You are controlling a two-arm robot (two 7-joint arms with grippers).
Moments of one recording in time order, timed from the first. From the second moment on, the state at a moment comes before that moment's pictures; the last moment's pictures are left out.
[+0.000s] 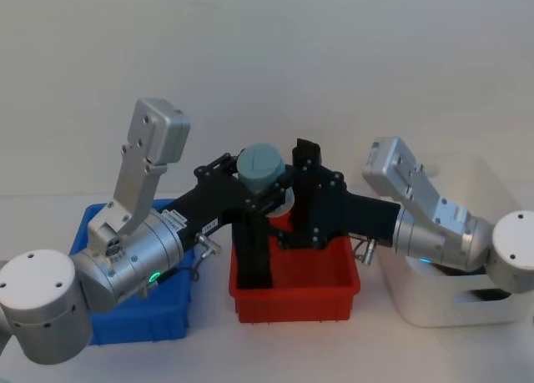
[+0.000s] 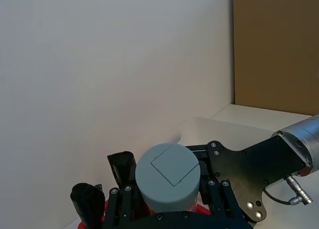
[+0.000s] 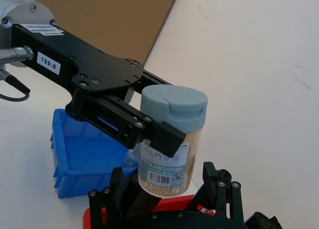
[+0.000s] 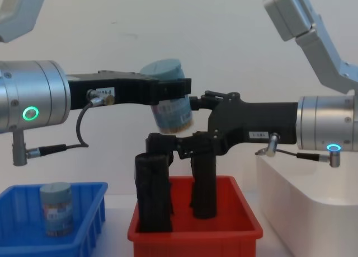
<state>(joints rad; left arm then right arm) -0.31 0.39 0.31 -1.69 -0.38 0.23 -0.40 0.57 0.20 -0.40 -1.19 0.00 -0.24 0.83</state>
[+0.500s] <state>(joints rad) -0.30 0.39 0.32 -1.70 -0.37 0.24 -0.38 0.57 0.20 -0.40 -1.21 -0.01 -0.22 0.81</state>
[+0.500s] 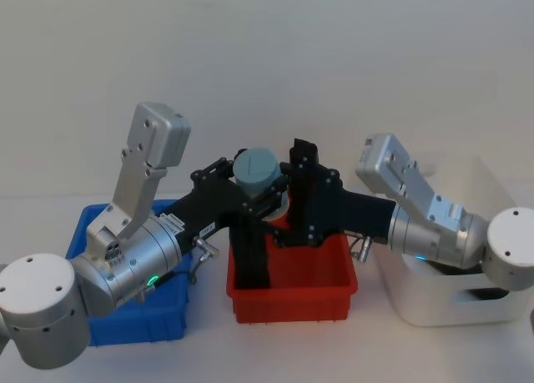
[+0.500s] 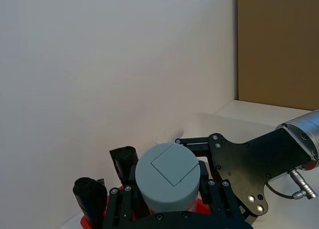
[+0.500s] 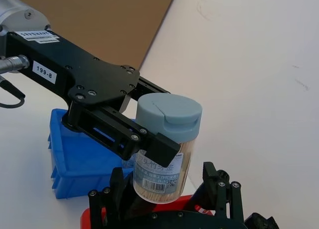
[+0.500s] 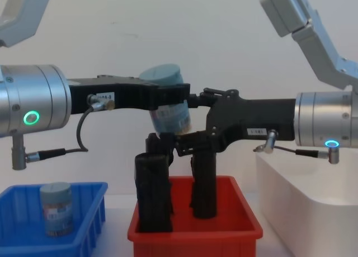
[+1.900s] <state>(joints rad) -0.29 0.40 0.32 -1.70 -0.36 0.25 -0.36 0.59 0.19 -0.43 -1.23 0.03 -0.10 0.82</state>
